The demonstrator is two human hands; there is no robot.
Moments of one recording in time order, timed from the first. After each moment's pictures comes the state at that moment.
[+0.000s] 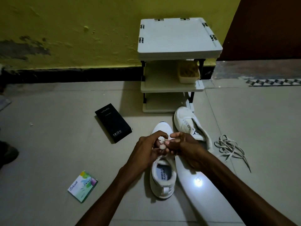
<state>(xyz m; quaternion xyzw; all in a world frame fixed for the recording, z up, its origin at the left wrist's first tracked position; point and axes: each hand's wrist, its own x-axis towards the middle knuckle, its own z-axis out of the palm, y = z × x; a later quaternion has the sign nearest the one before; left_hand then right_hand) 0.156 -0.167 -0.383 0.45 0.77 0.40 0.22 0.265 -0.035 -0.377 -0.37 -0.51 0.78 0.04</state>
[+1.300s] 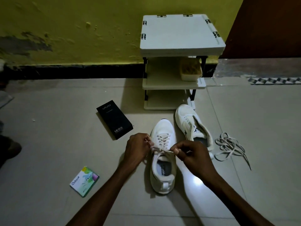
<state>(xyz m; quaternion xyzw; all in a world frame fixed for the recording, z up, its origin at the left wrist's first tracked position) 0.137 -0.172 -0.408 0.28 0.89 0.29 0.20 0.306 -0.060 -0.381 -0.29 -0.80 0.50 0.17</state>
